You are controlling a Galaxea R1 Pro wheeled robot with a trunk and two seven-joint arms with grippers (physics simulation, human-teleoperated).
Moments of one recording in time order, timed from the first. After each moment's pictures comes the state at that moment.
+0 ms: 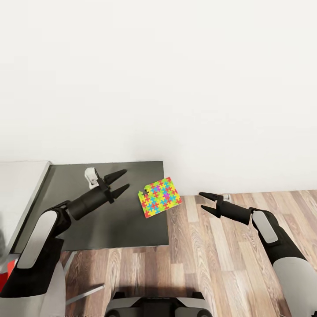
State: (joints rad) left arm -0.52 0.13 0.00 -1.61 1.60 0.87 -0.01; right arm -0.72 -0.23 -0.10 -0.88 -0.87 1.04 0.67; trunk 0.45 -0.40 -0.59
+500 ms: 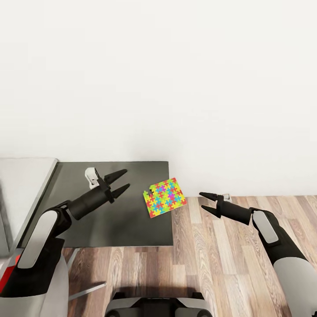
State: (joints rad) left arm -0.52 0.12 0.00 -1.61 1.60 0.87 -0.01; right arm -0.72 -0.24 -0.10 -0.88 -0.87 1.04 0.67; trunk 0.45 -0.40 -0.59
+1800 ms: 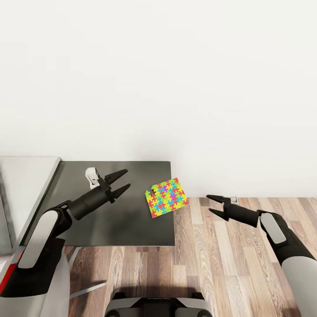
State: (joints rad) left arm -0.52 0.12 0.00 -1.61 1.60 0.87 -0.01; right arm -0.74 -0.29 -0.11 -0.79 -0.87 1.03 0.66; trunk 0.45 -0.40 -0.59
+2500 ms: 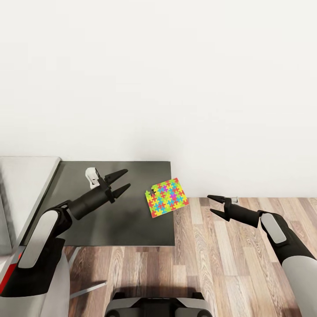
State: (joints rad) left arm -0.52 0.12 0.00 -1.61 1.60 0.87 -0.01; right arm -0.74 -0.29 -0.12 -0.77 -0.87 1.02 0.65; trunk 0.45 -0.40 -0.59
